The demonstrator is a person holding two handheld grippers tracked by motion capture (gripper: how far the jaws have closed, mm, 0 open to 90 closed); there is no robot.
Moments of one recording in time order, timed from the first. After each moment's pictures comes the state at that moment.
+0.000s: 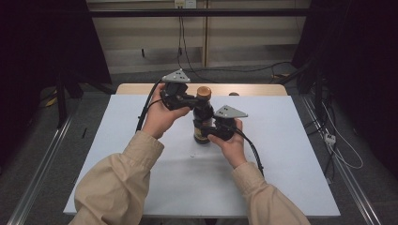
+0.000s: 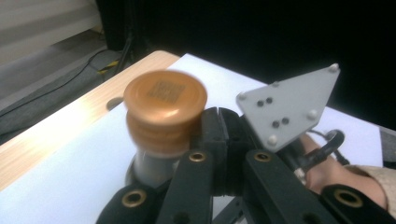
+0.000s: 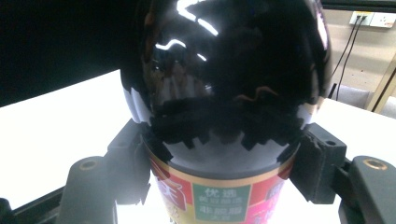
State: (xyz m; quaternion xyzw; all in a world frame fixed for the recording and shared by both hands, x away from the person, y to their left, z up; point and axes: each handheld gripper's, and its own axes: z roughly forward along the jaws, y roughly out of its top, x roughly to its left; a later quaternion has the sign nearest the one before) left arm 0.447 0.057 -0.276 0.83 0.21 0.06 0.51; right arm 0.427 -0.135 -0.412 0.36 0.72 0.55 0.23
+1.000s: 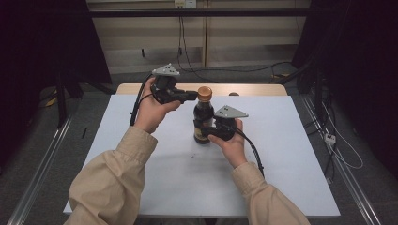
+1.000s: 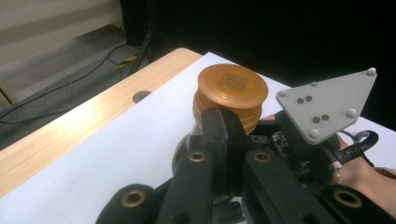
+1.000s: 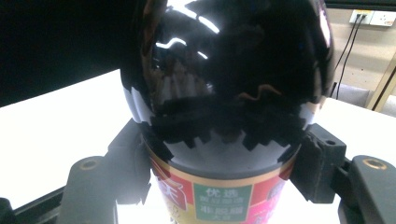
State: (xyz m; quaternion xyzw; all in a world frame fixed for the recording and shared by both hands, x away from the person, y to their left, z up) left arm 0.462 0.073 -0.271 0.82 0.24 0.07 0.51; right arm 0.426 -0.136 -0.412 0.36 0.72 0.55 0.23
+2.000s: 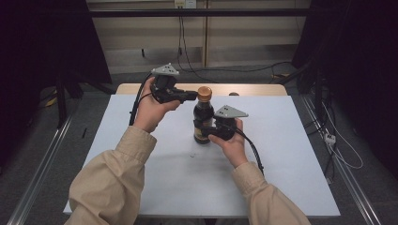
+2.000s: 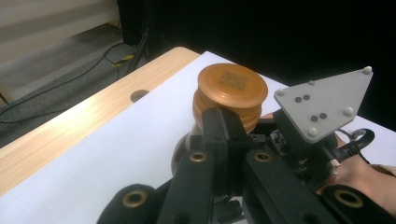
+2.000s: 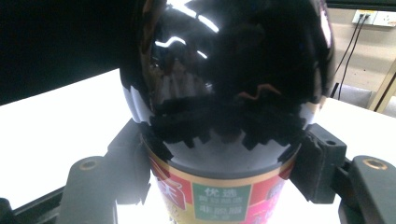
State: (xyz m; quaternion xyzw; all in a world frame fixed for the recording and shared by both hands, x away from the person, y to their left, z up) left arm 0.464 0.074 -0.270 0.83 0.23 0.07 0.51; right arm 0.427 -0.137 -0.413 0.36 0.72 0.55 0.23
